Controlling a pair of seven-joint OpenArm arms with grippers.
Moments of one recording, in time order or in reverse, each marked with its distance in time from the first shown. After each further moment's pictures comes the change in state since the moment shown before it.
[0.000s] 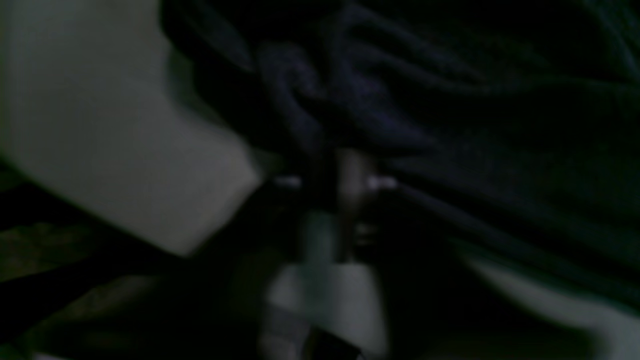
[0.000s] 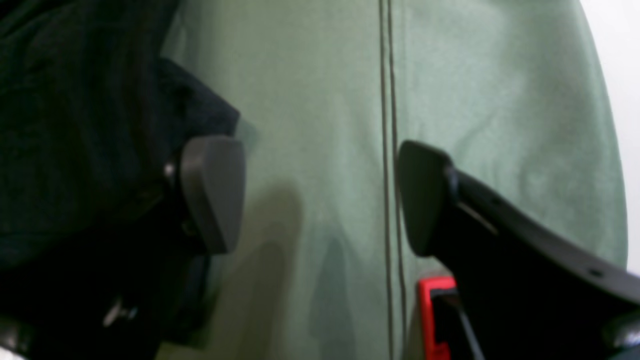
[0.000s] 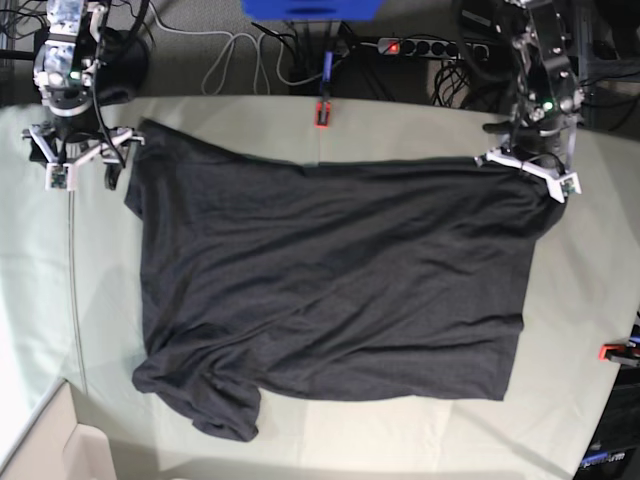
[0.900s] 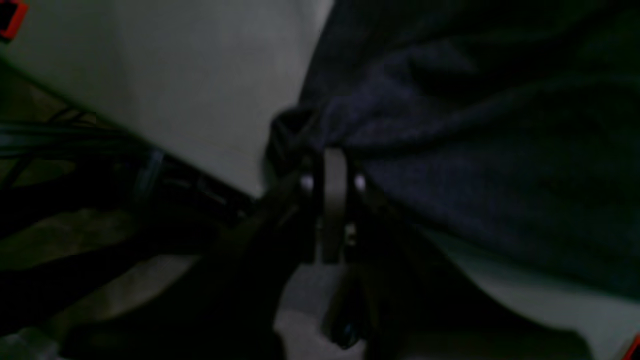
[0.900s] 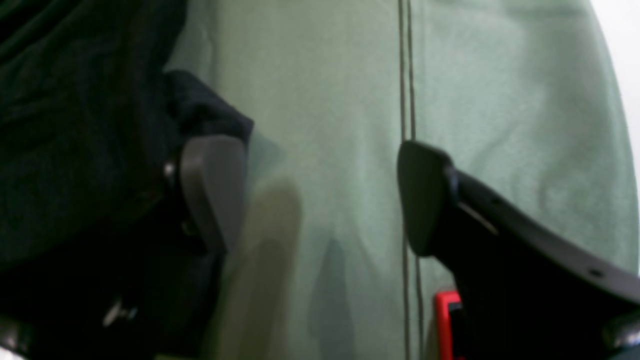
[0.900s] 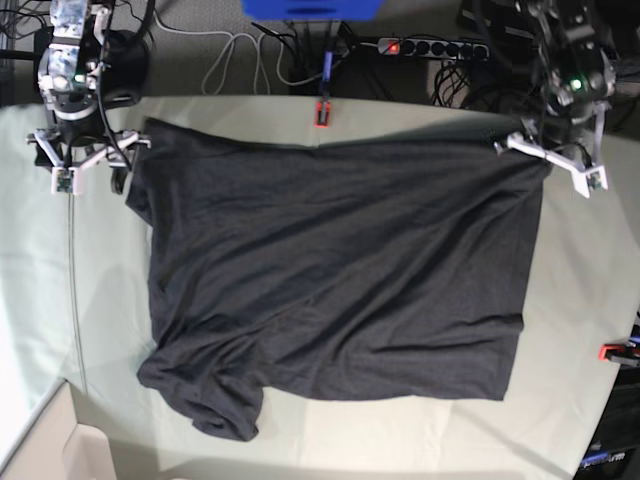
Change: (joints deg) left arm 5.6 -0.2 -2.3 17.9 0.2 -0.1 14.8; right arm 0.3 -0.2 -1.2 0.0 0.0 0.0 0.1
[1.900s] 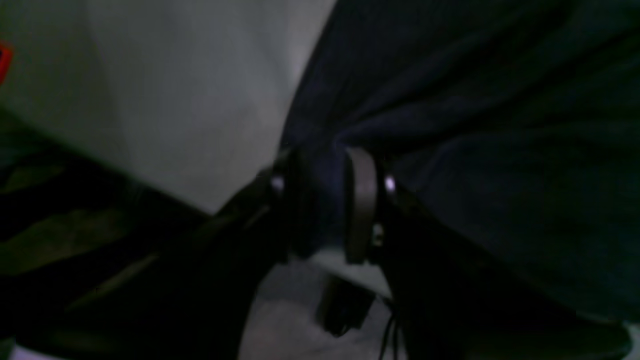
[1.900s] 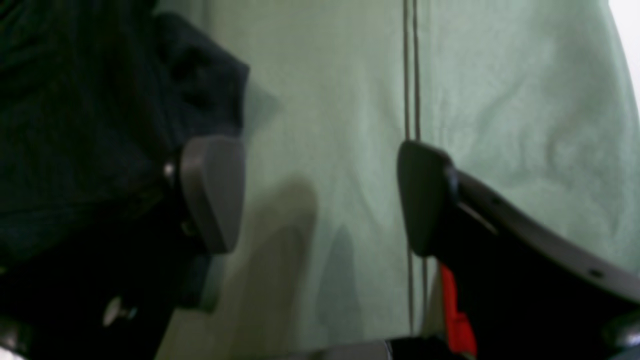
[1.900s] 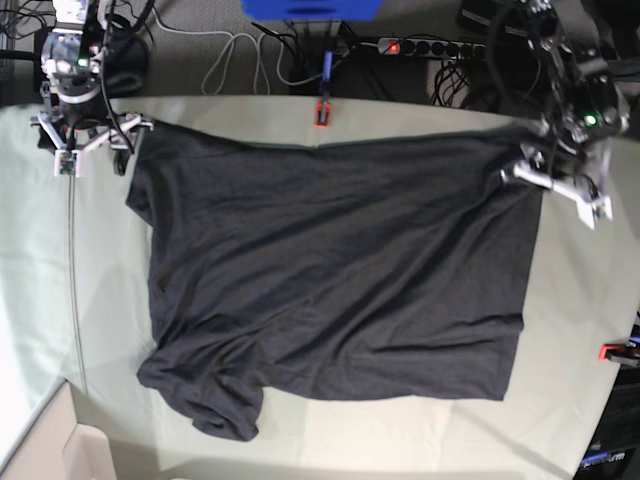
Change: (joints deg) left arm -5.8 -1.9 -0.3 -1.6 0.2 0.1 9.4; right arm -3.0 -0.9 0.4 0.3 0.0 0.0 0.2
